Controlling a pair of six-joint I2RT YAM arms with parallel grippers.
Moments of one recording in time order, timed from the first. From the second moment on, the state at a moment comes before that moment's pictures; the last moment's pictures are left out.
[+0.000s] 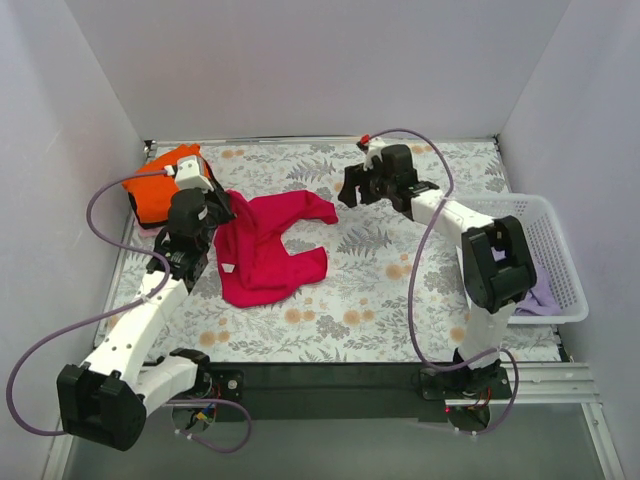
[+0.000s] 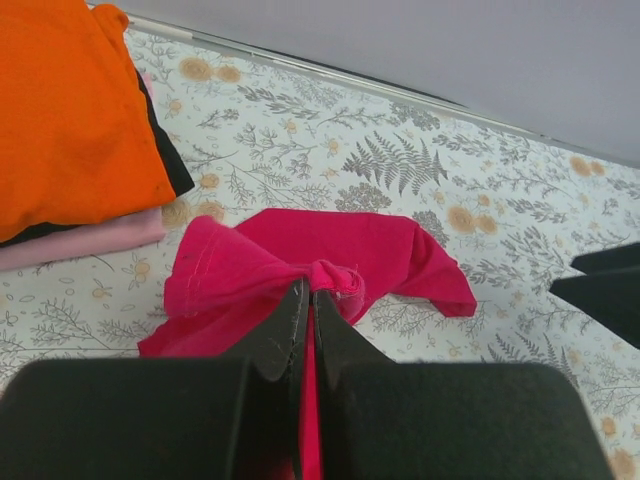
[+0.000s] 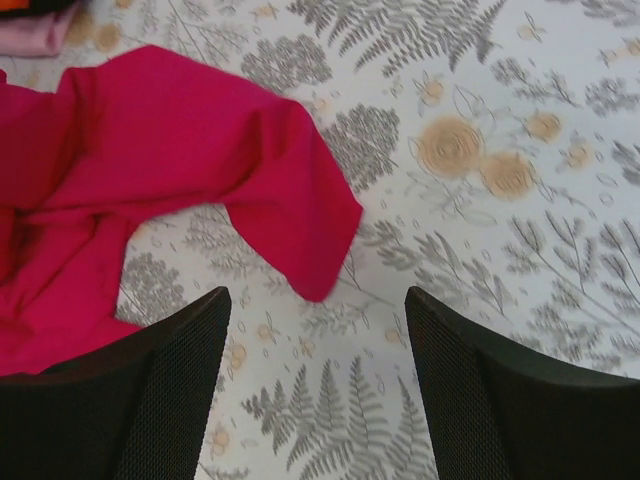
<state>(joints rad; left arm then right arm) -0.27 1.05 0.84 -0.02 -0.22 -0.37 0.42 1.81 1.28 -0.02 -0.31 0.12</state>
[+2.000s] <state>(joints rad) -0.27 0.95 0.71 -0.02 -0.25 -0.39 0.56 1.39 0.87 -0.15 -0.04 0.11</state>
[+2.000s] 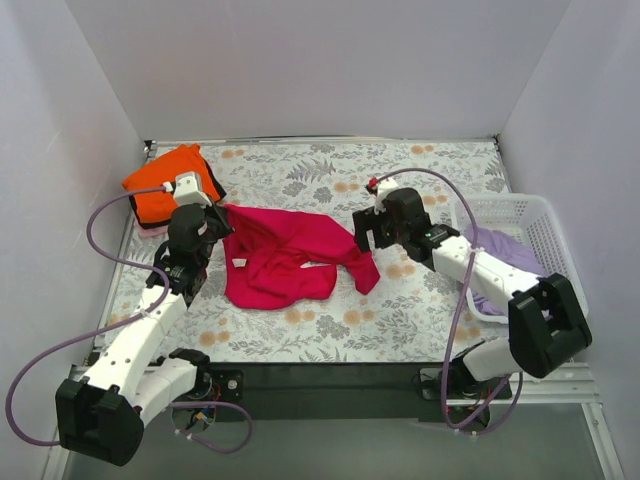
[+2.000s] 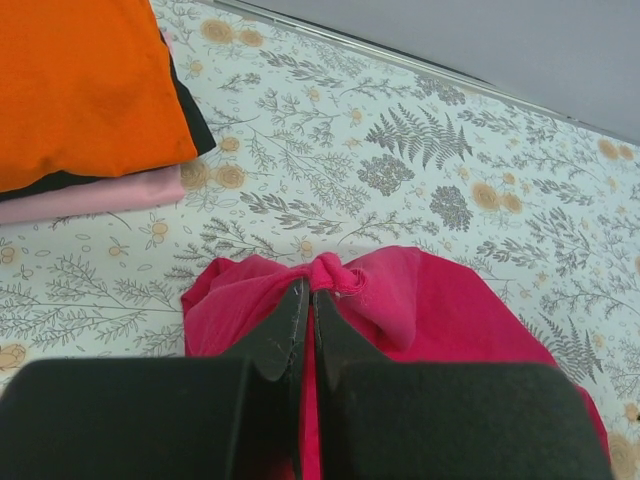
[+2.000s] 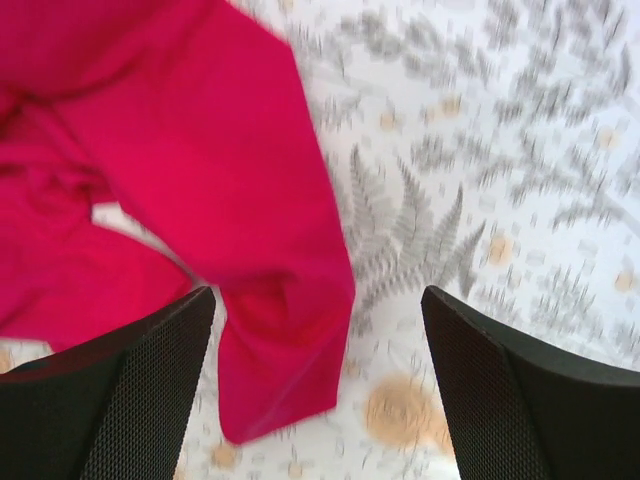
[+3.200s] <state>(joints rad) -0.27 0.95 0.70 -0.02 -0.25 -0.39 0.58 2.00 1.28 0.01 -0.12 0.03</state>
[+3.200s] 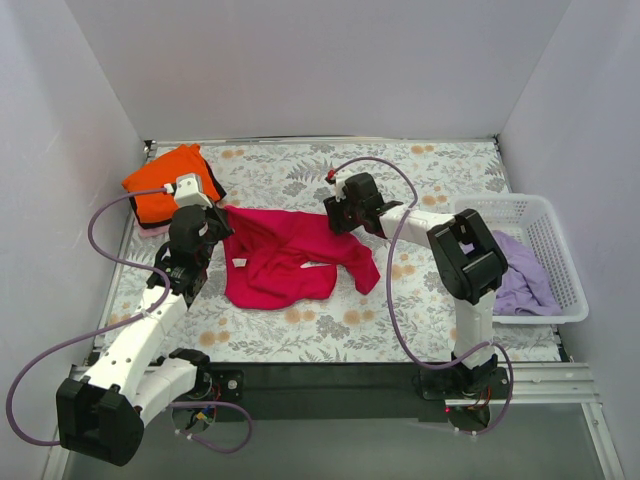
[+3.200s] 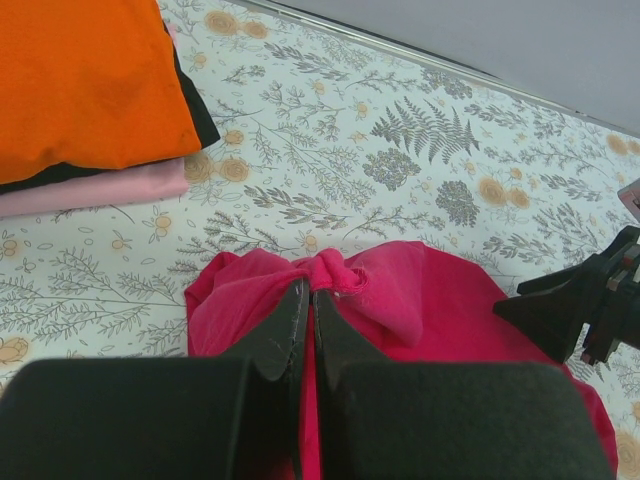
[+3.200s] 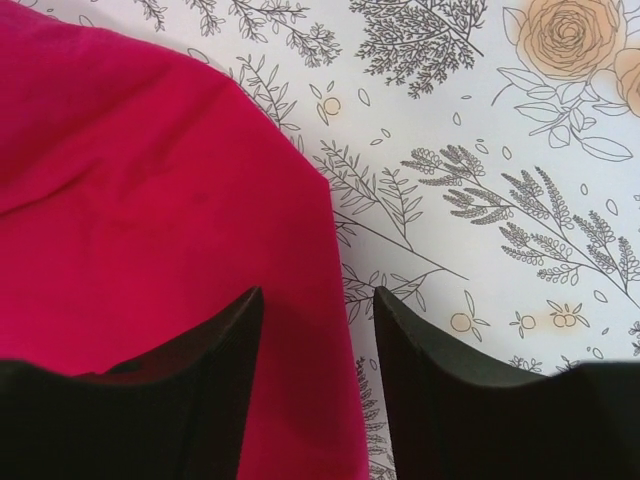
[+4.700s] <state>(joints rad) -0.27 0.77 0.67 0.03 -0.26 -0.37 0.58 1.19 1.01 -0.03 0.10 0.02</state>
